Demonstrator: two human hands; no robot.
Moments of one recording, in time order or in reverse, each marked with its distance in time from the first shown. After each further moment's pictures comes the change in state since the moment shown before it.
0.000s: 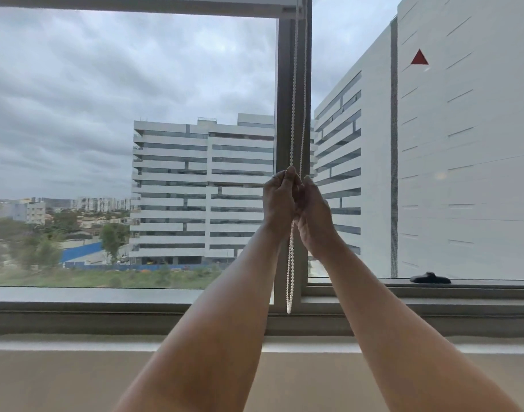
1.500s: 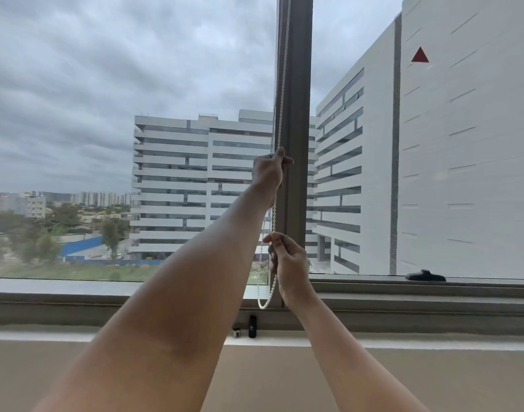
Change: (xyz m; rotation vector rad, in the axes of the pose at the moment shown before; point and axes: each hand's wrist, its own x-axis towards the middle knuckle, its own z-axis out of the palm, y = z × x) left_hand 0.025 0.036 0.005 0.339 0.085 -0.181; right_hand -0.053 0.073 -0.023 -0.258 0.059 0.016
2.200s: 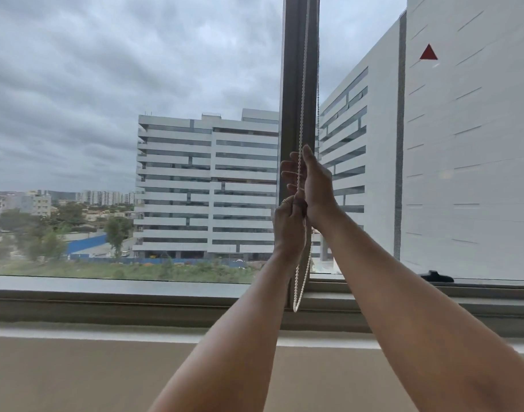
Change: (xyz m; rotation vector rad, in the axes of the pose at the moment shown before) left_hand -0.040 -0.085 0.011 -0.159 -0.010 0.216; right_hand 0.070 -0.100 0.020 -0.033 0.010 -0.098
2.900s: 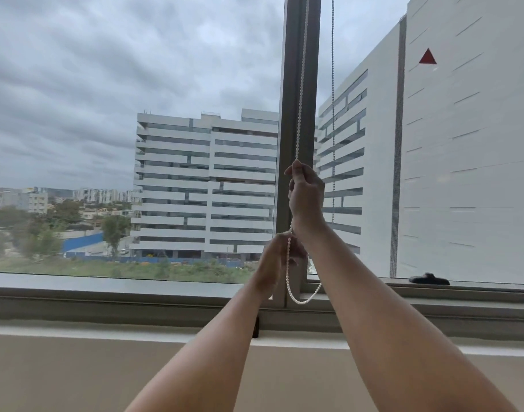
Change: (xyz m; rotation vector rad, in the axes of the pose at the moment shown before) left_hand -0.026 -0.035 -0.043 -0.087 -0.317 -0.205; right_hand -0.008 0.016 0.013 -0.077 0.189 -0.105
